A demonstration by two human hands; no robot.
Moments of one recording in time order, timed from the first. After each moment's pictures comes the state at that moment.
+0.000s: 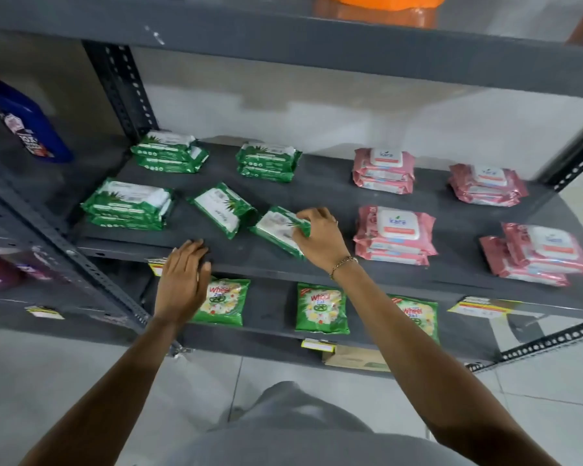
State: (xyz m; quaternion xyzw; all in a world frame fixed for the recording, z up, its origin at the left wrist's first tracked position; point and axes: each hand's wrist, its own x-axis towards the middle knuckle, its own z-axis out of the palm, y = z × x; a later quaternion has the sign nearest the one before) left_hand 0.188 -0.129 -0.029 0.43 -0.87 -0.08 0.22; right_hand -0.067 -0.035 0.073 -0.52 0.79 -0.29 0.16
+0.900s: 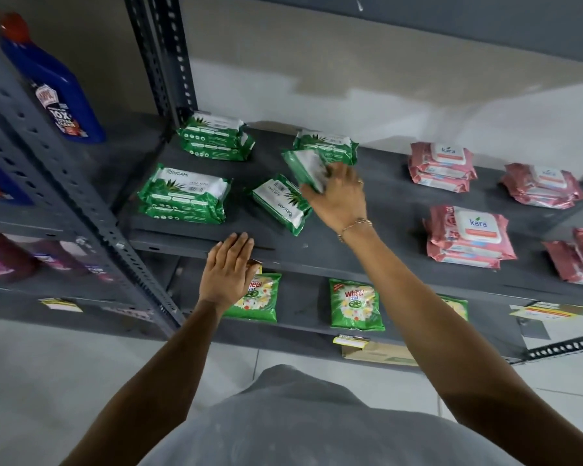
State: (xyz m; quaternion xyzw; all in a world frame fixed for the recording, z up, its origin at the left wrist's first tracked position) left_hand 0.218 -0.192 -0.081 0.35 -0.89 0.09 0.27; right_hand 0.007 -0.145 0.086 -0.47 0.85 -0.25 0.02
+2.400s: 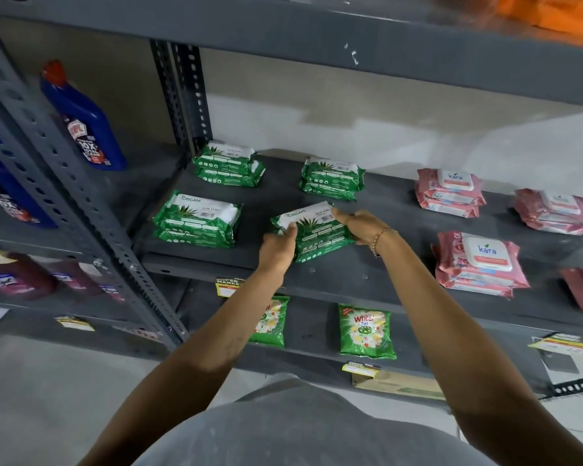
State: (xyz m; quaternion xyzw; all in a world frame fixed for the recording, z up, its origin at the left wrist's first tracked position) left_hand 0.111 -0.198 0.034 0.59 -0.53 -0.58 0.20; right_hand -0.061 -0.156 0.064 -0.33 0.82 -0.27 0.38
